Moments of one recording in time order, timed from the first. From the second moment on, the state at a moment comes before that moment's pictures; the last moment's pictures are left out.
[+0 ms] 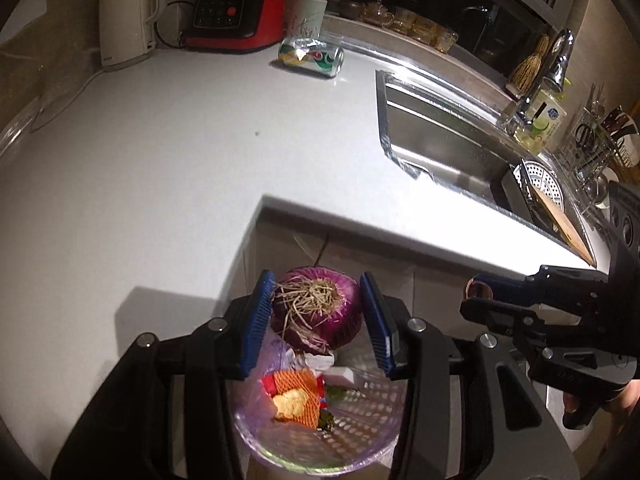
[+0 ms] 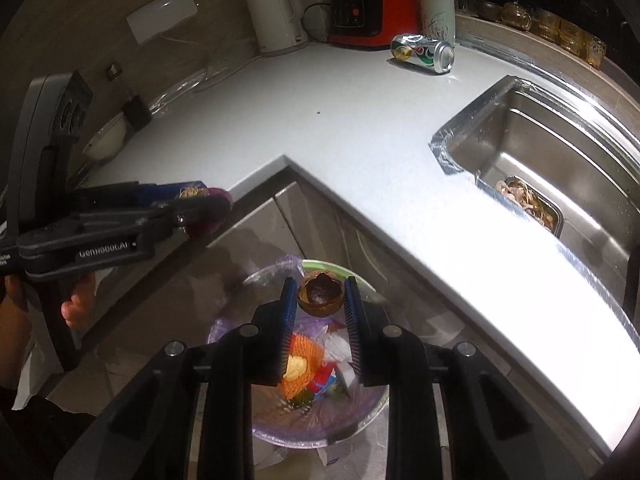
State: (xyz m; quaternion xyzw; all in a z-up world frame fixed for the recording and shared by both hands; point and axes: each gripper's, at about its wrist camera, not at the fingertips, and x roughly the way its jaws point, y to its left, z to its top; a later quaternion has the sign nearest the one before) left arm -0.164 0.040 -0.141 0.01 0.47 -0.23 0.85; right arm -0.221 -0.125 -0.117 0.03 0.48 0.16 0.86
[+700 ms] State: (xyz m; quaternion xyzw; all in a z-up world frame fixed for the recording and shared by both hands) left arm -0.237 0.002 -0.242 0.04 0.54 -0.21 0.81; right arm -0.286 -0.145 -0.119 0.02 0.50 0.15 0.86
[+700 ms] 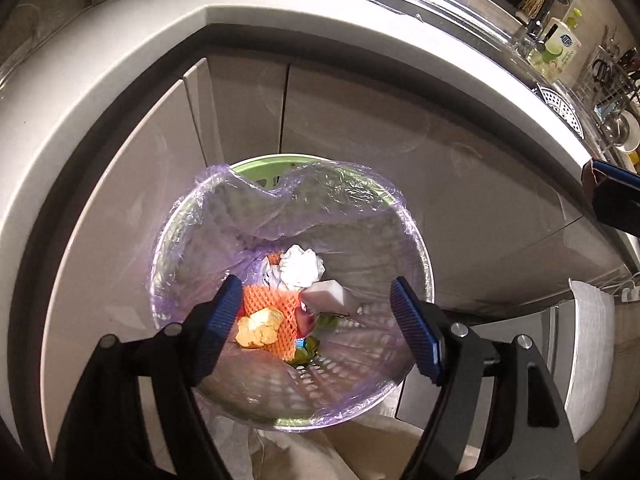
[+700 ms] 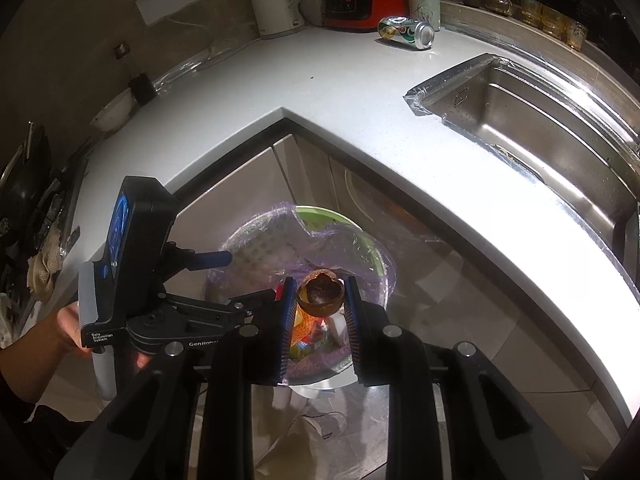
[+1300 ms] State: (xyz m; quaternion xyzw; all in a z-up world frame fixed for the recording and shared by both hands) left arm -0.258 0.052 -0.204 0.04 0.52 -0.14 0.84; right arm -0.238 -0.104 -0.191 0.01 0.54 0.22 0.81
